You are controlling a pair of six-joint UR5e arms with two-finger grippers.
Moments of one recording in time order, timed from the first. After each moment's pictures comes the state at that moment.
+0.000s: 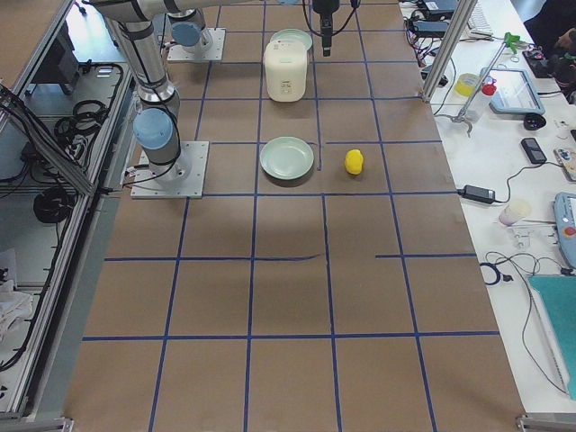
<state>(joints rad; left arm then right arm) -1.50 -1.53 -1.50 -1.68 1.58 -0.08 1.67 -1.49 1.40 -1.60 -1.58 0.16</state>
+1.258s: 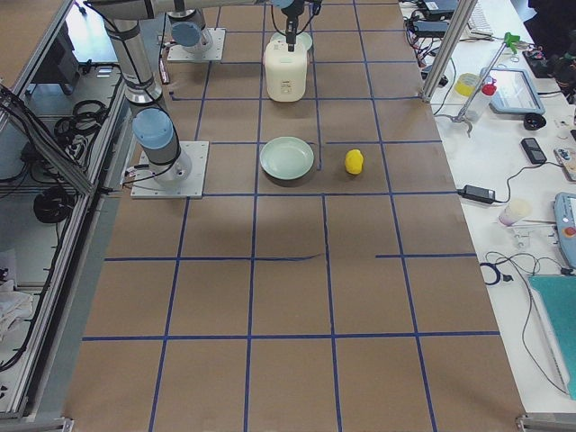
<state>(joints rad) -1.50 -1.53 -1.50 -1.68 1.58 -0.08 1.96 -1.47 1.59 -1.68 -1.58 0.55</state>
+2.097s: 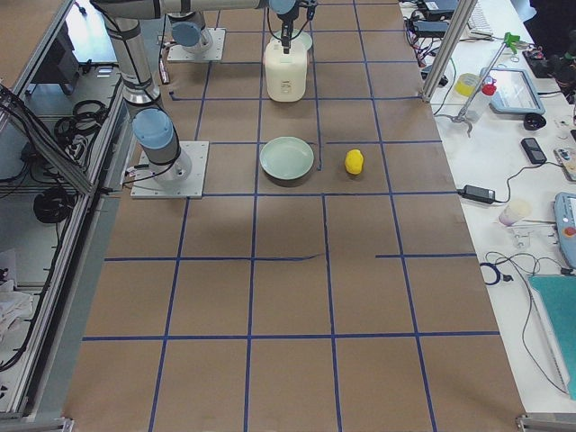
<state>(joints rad) -1.50 -1.53 -1.50 -1.68 1.58 -0.08 2.03 -1.43 1.62 -1.75 -1.58 0.62</state>
